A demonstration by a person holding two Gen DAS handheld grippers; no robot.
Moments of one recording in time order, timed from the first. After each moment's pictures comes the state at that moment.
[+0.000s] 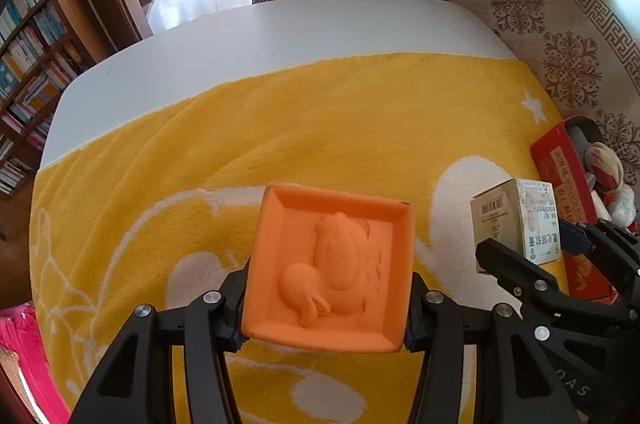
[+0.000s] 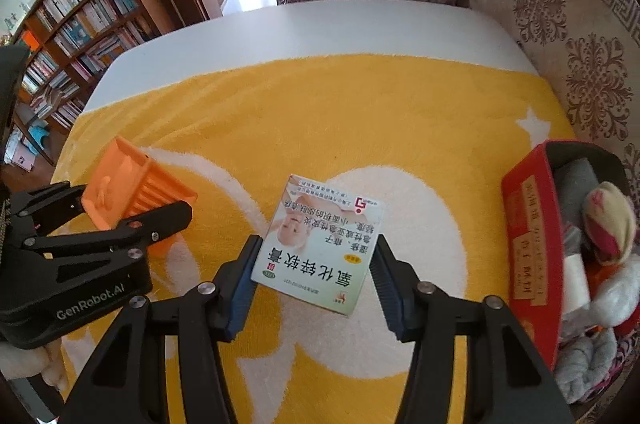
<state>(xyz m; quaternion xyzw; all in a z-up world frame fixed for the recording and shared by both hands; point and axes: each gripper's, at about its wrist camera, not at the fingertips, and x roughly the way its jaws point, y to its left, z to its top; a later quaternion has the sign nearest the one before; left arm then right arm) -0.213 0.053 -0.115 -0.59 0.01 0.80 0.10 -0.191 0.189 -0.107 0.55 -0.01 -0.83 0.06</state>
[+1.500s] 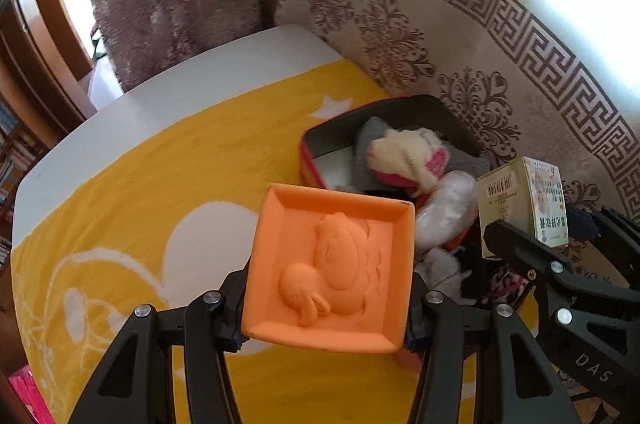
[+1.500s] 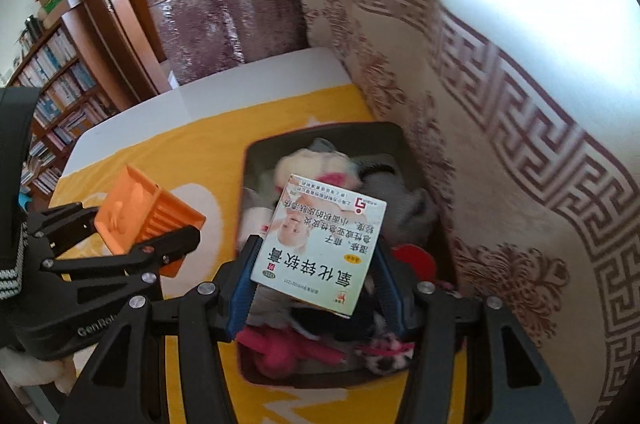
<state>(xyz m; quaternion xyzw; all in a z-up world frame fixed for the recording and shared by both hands) -0.161 0.278 -0.054 -0.53 0.07 0.82 0.21 -0.101 0.410 -0.027 0.48 -0.06 -0.87 -0.02</state>
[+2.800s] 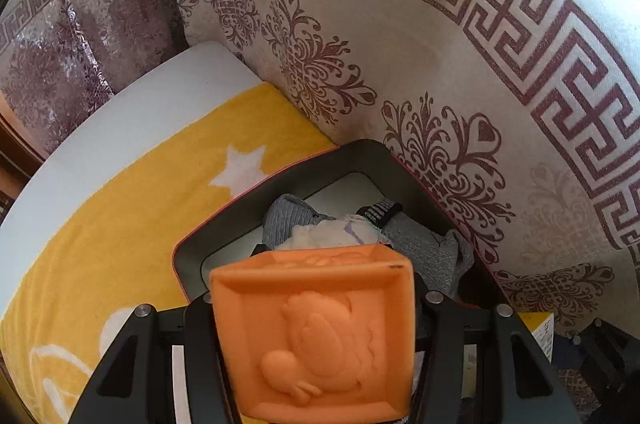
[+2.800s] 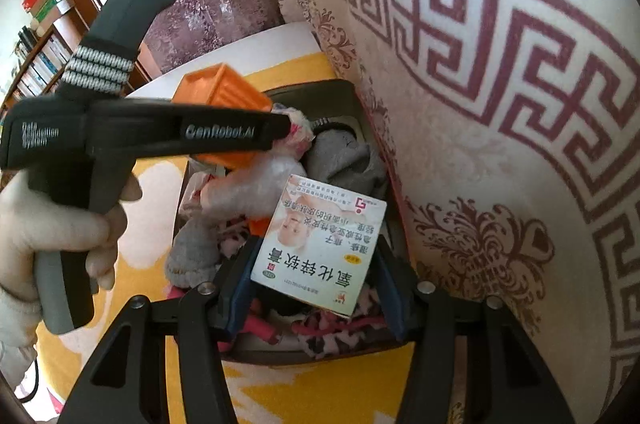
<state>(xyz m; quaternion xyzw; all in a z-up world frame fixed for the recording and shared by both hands) -0.227 0.381 -0.080 -0.53 0.09 0.80 0.27 -0.080 0.452 -0.050 0.51 -0.09 -0.86 -0.01</state>
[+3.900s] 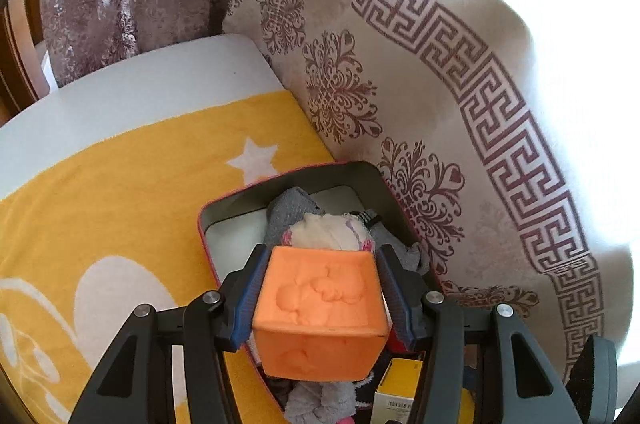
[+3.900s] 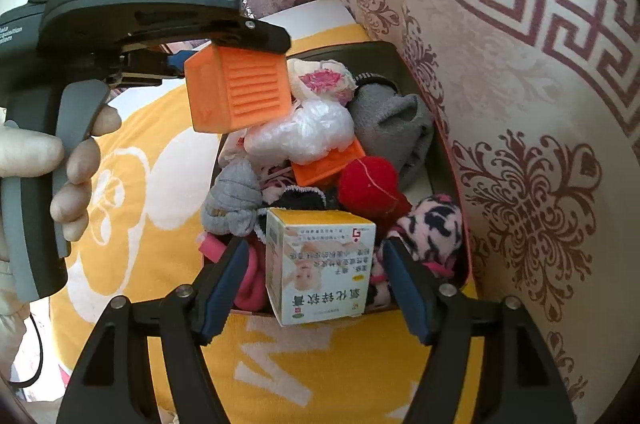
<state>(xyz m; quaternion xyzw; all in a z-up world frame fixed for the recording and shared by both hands) -0.219 0.328 -0.046 -0.53 -0.06 0.80 0.27 -0.068 0.433 -0.061 0.52 -0.11 -0.84 0.04</state>
